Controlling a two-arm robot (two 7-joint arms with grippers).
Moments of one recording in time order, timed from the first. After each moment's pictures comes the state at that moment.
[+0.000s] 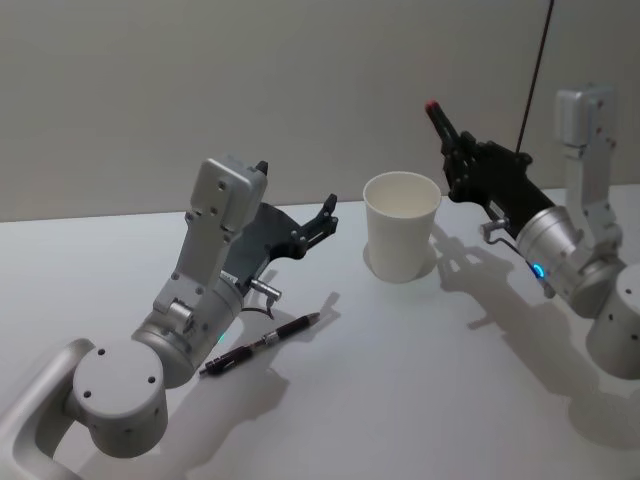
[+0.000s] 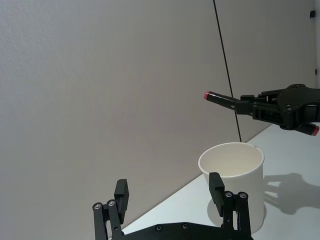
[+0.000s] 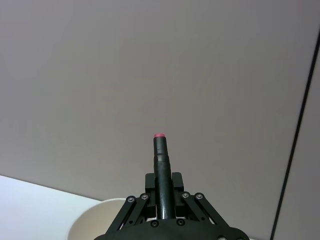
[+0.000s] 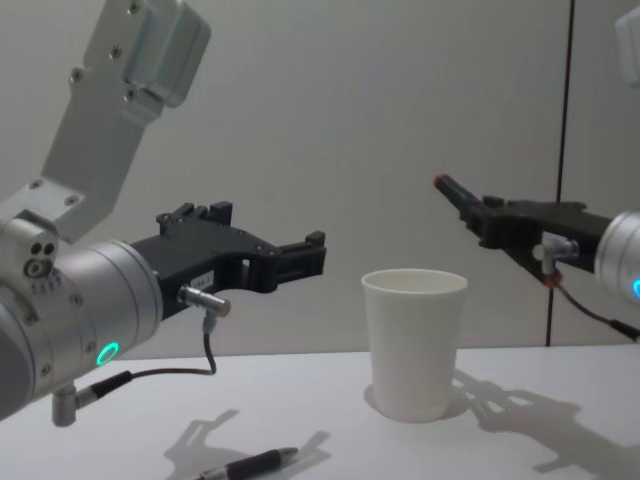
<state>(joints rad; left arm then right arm) -0.24 0.38 0.45 -1.63 -0.20 0.01 -0.01 0.35 0.11 -0.22 -1.37 0.18 0.05 0.23</state>
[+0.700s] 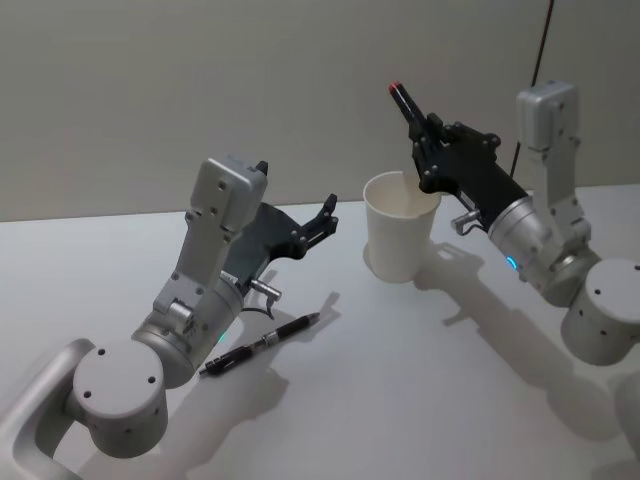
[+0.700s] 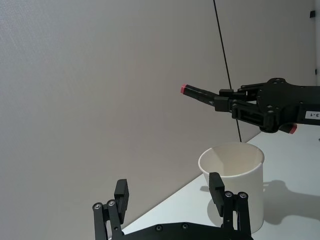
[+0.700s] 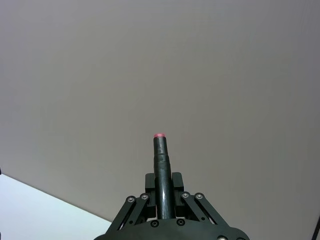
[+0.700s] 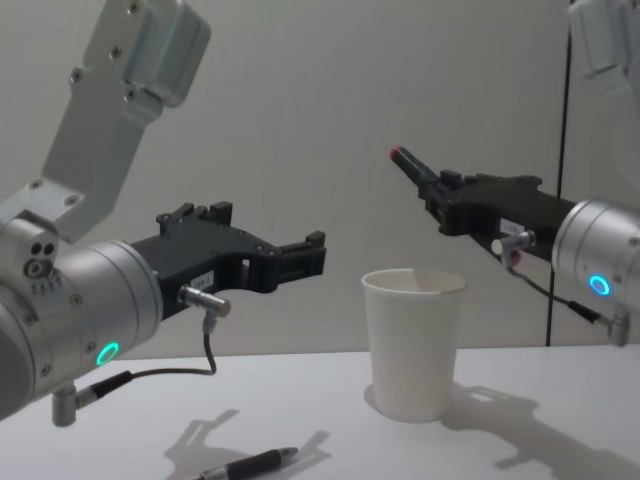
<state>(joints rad) -0.24 0.38 0.45 -1.63 -0.20 0.01 -0.01 0.41 0.08 -0.25 -1.28 0.08 -0.12 0.29</state>
